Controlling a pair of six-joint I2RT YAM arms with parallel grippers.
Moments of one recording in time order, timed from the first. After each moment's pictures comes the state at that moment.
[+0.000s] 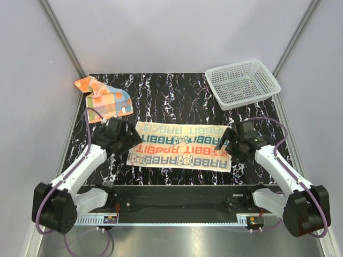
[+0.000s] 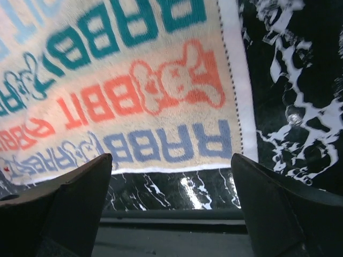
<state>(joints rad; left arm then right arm) -0.33 1.07 0.69 -0.61 -0.07 -0.82 0.27 1.07 0.70 -0.67 -0.04 0.80</state>
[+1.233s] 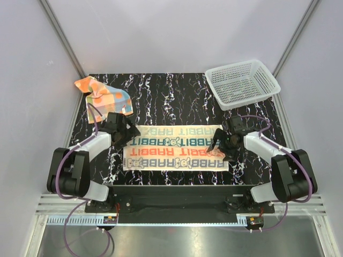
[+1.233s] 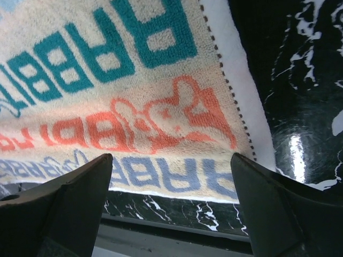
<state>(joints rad) -0.15 1.43 0.70 -0.26 0.02 -0.78 0.27 1.41 0.72 -0.53 -0.18 0.73</state>
